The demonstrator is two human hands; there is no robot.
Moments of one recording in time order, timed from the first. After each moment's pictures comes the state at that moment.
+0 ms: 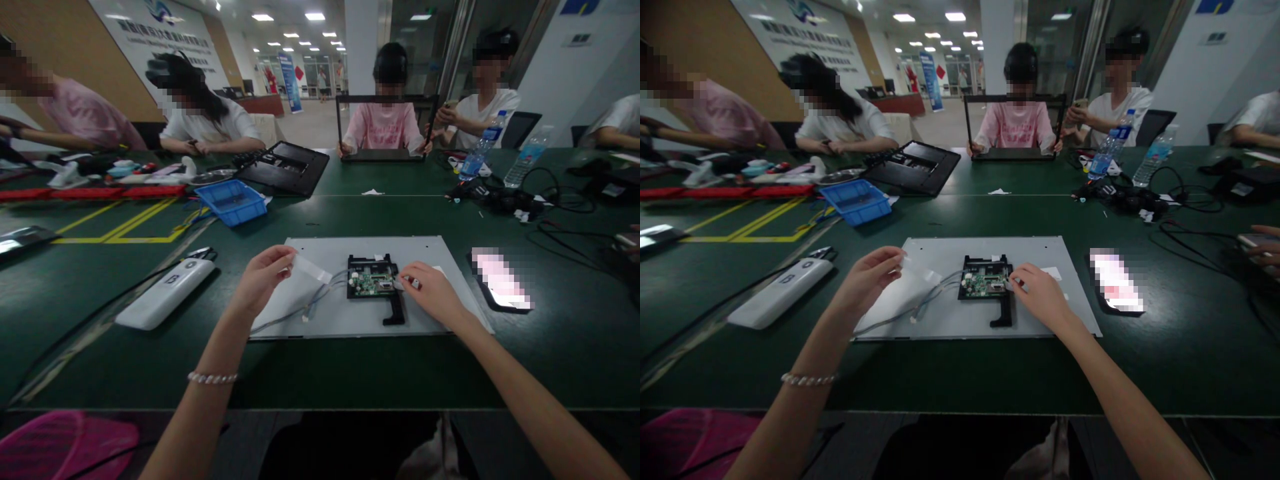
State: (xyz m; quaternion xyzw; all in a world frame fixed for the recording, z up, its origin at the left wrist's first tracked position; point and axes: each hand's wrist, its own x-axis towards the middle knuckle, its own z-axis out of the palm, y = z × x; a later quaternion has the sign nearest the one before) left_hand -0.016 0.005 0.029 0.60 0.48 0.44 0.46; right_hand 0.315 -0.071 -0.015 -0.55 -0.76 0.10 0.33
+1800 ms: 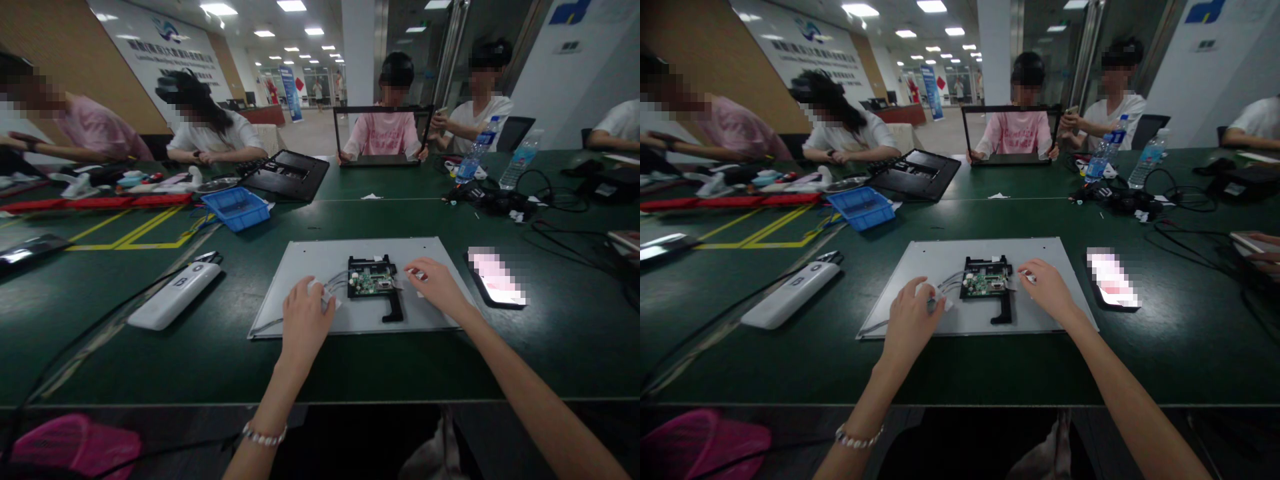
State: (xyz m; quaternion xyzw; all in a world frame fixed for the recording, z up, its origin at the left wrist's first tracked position) left_hand 0.049 -0.081 0.005 0.78 0.59 0.19 -0.09; right_hand 0.334 -0.066 -0.024 -0.55 -0.74 0.12 0.36
